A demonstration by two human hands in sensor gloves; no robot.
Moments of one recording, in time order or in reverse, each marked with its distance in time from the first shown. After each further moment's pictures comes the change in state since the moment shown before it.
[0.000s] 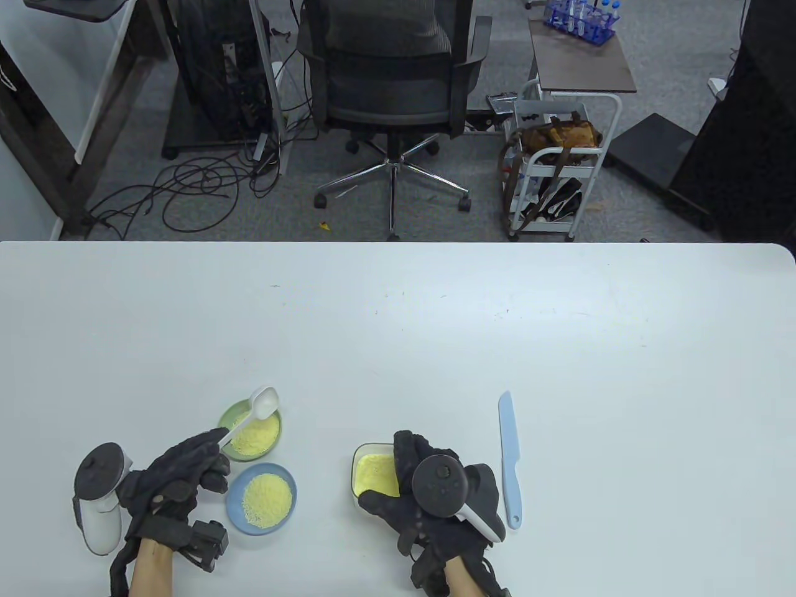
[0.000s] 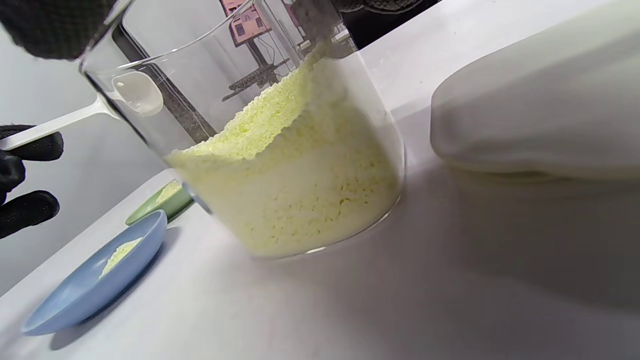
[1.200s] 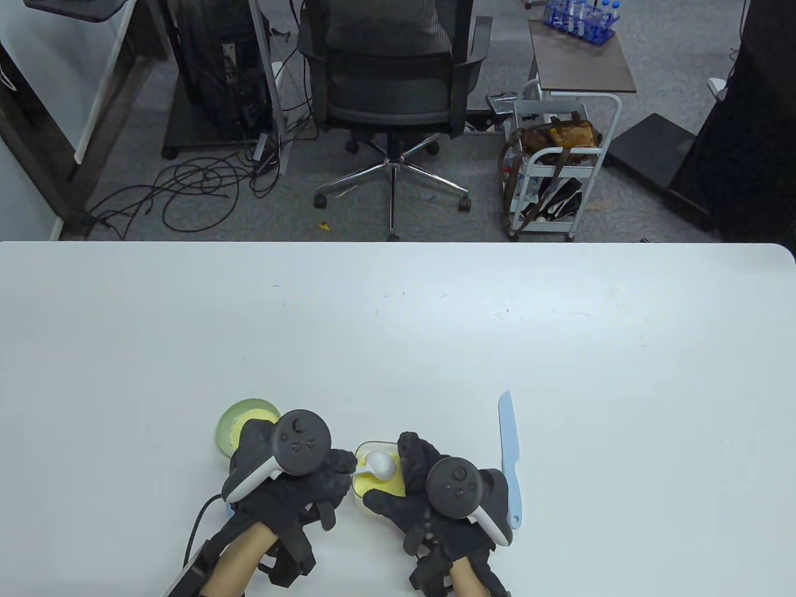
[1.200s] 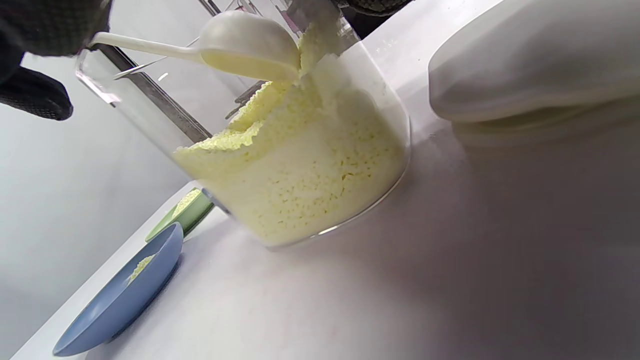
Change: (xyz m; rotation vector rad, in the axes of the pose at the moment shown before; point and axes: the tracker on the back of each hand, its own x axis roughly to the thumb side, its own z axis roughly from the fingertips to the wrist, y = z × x) left_hand 0.102 -0.174 -0.006 -0.280 -0.115 -1.108; right_hand -0.014 0.004 0.003 -0.013 -0.008 -0.127
